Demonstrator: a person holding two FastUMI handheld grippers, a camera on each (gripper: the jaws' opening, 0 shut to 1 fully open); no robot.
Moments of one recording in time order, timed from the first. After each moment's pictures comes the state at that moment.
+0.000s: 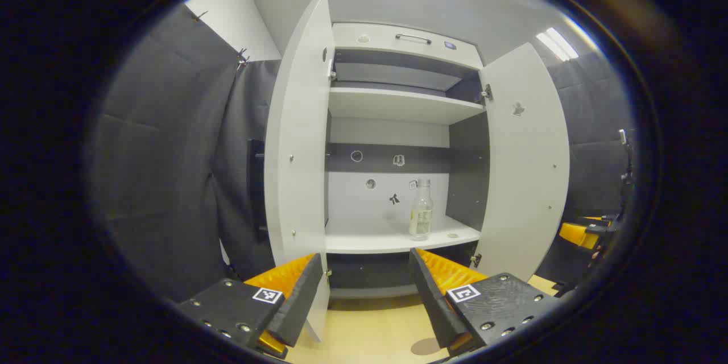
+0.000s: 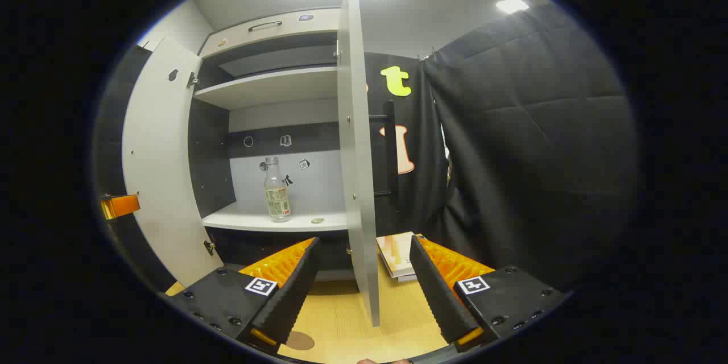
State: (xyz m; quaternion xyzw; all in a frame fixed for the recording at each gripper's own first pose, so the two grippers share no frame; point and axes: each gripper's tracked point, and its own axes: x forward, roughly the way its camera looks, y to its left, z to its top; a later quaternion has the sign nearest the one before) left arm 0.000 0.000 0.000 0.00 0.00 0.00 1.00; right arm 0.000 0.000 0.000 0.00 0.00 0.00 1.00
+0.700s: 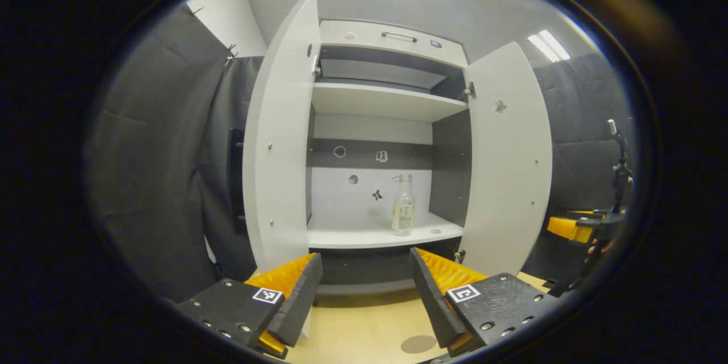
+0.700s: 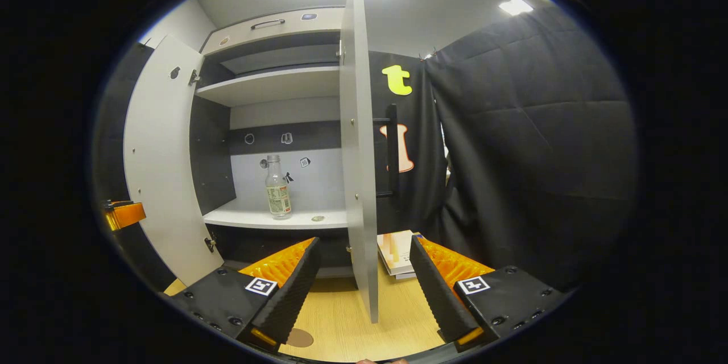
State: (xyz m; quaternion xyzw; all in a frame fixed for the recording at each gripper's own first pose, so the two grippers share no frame) left arm -0.002 -0.025 -0.015 -0.01 0.01 -0.04 1.00; right arm -0.010 -0.004 0.004 0.00 0.01 -0.01 1.00
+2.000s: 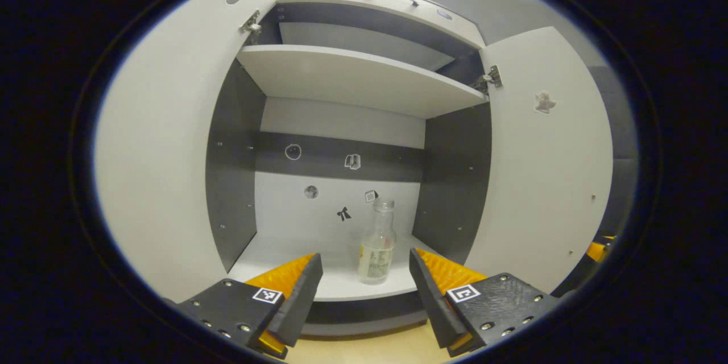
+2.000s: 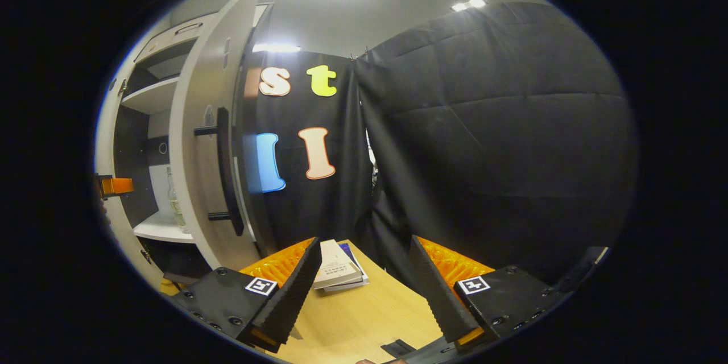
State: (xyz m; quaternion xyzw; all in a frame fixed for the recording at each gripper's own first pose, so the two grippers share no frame) left arm 0.236 -0.108 0.022 -0.03 0.01 -0.09 1.00; right arm 0.027 -0.172 0.010 0.03 -0.01 -0.19 0.98
